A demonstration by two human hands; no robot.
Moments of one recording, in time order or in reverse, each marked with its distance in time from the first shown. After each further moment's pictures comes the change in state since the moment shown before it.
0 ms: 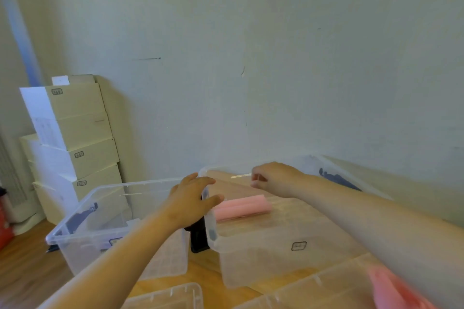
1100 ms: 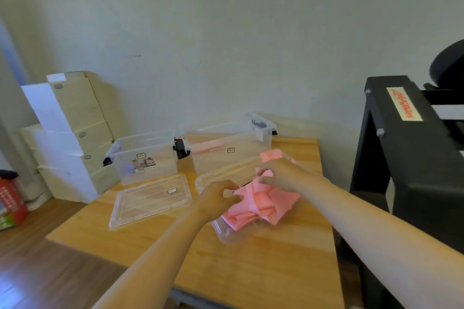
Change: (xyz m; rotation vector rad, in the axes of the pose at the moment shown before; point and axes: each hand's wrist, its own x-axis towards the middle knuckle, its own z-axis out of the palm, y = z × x) left_hand -0.297 0.158 0.049 -0.279 -0.169 0.155; right_hand -0.373 -0.064 0.017 0.193 0.061 0.225
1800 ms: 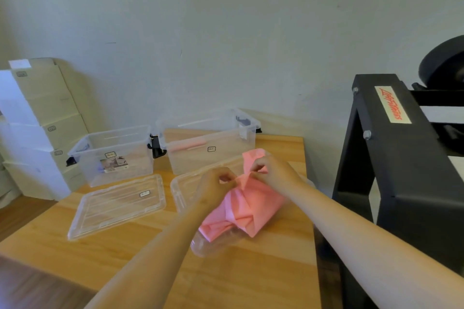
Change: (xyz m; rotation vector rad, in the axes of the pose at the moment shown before) left_hand 0.061 0.022 0.034 -0.246 0.177 0.054; right_hand 0.013 0.049 0.012 0.281 0.275 -0.054
